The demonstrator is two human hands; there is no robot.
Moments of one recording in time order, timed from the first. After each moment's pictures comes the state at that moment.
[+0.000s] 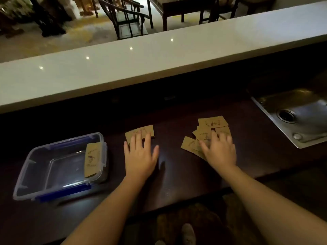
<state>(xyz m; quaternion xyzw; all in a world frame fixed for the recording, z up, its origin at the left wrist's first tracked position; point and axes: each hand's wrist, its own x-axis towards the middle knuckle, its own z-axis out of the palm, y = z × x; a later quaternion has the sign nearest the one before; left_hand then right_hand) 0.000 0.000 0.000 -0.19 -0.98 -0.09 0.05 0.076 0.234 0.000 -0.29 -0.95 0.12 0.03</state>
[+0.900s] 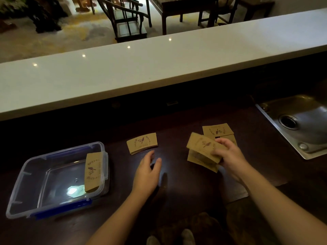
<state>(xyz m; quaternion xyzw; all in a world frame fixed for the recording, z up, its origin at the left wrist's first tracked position) -0.004 -0.003 -0.005 -0.05 -0.87 -0.47 -0.15 0.058 0.258 0.006 -0.35 -0.59 0.72 0.01</state>
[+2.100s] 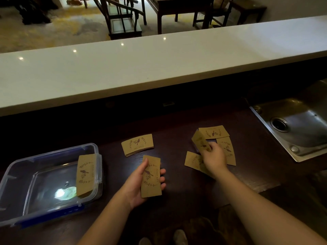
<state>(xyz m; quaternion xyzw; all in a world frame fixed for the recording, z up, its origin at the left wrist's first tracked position) -0.016 -0.018 -0.008 0.22 -0.39 -0.75 -0.49 0.024 0.234 -0.026 -0.42 -0.78 0.46 0.06</state>
